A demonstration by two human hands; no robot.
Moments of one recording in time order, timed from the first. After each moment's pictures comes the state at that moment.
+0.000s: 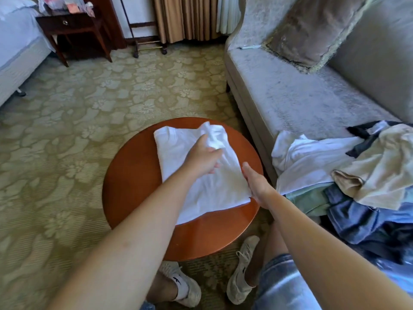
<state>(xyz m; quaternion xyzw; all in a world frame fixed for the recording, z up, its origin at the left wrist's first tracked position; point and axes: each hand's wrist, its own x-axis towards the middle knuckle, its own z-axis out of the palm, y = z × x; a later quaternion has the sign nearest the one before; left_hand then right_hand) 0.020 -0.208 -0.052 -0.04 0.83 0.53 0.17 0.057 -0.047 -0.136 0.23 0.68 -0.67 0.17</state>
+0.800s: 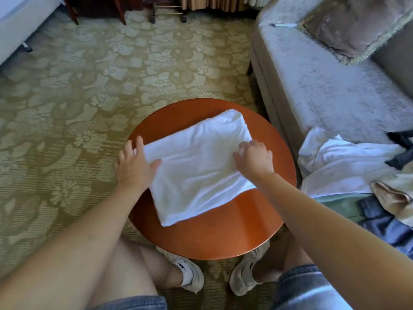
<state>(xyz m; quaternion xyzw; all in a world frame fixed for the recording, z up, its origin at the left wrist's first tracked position) 0.010 -0.418 -0.155 -0.16 0.98 0.09 0.03 -0.009 -0.127 -0.132 0.03 0.99 -0.10 0.03</state>
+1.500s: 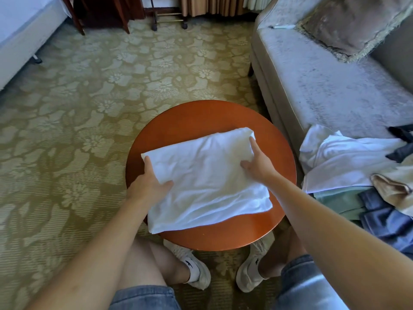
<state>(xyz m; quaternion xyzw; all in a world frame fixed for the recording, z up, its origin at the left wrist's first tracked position) 0.059 -0.402 -0.137 -0.20 0.95 0.16 0.18 0.010 -0.109 -0.136 0.09 0.91 -0.38 0.14</state>
